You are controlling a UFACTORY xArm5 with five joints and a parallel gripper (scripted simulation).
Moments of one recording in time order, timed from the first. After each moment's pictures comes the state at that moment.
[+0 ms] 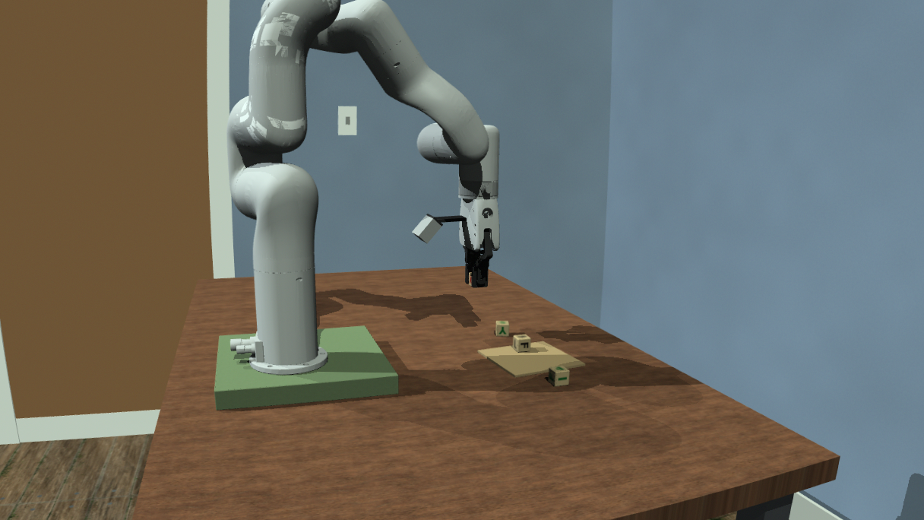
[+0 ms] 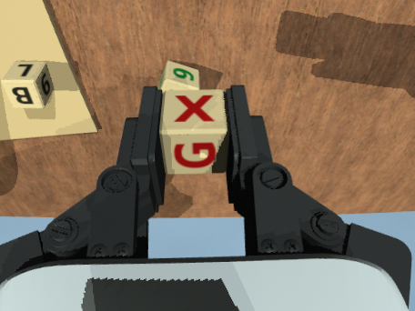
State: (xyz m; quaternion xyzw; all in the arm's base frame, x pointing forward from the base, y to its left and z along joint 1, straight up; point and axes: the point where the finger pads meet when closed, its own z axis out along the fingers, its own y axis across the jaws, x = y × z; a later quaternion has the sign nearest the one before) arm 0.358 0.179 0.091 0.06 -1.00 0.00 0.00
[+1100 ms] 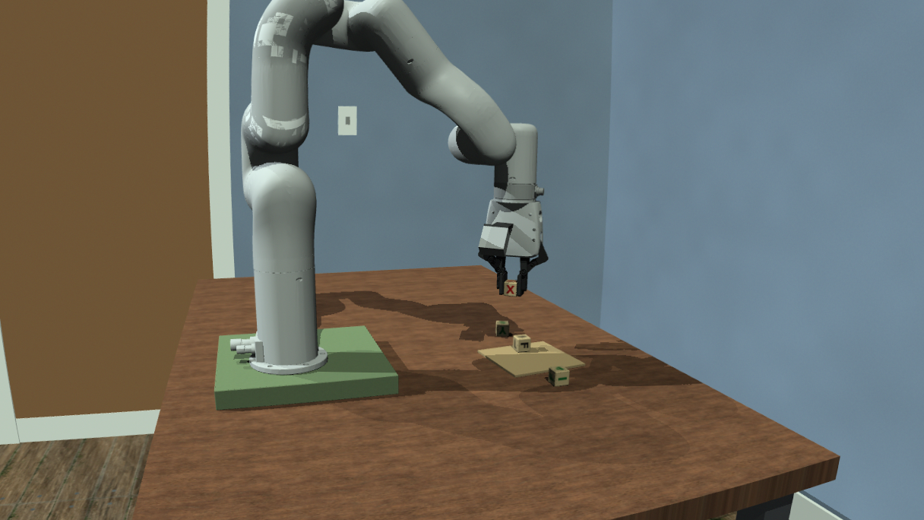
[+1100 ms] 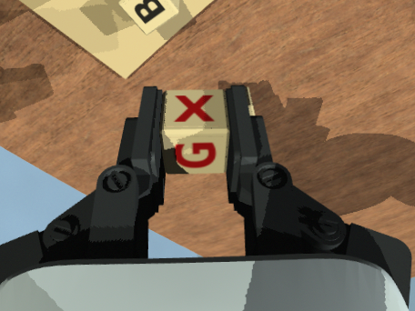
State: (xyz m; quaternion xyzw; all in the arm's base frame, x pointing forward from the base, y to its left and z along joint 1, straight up) arm 0.400 0.088 0.093 0.49 -0.87 0.00 0.00
